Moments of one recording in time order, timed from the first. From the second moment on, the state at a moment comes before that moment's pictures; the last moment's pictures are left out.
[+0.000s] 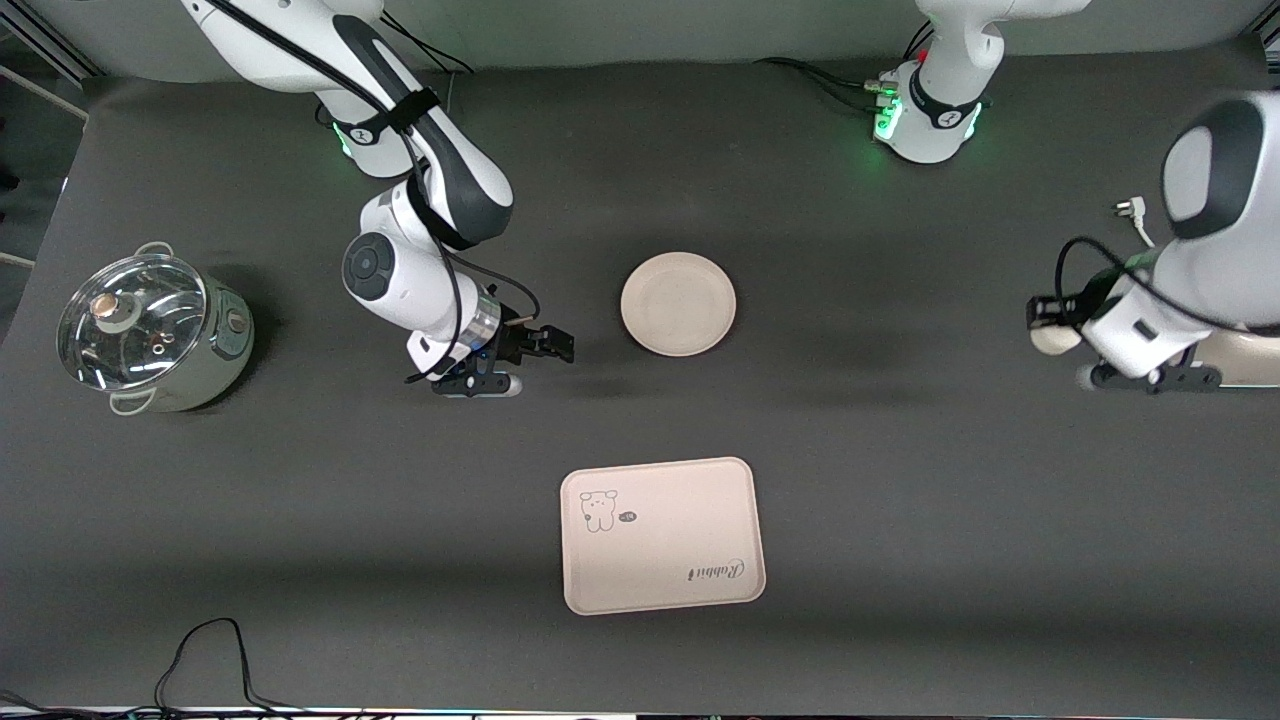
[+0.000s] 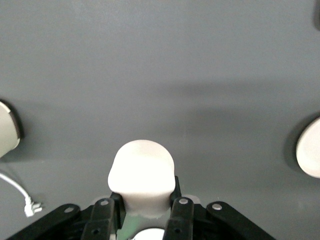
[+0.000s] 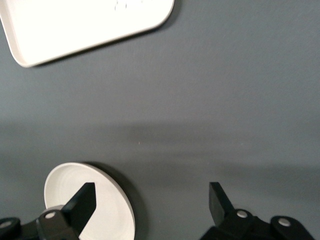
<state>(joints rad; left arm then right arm) -0.05 0.06 -0.01 -1.77 -0.03 1.59 -0.02 0.33 0.34 0.23 -2.07 0.40 2.49 0.33</state>
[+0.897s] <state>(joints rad) -0.44 0.14 -0.15 -1.82 -0.11 1.79 -0.71 0.39 0.40 0.23 -2.07 0.40 2.54 0.33</state>
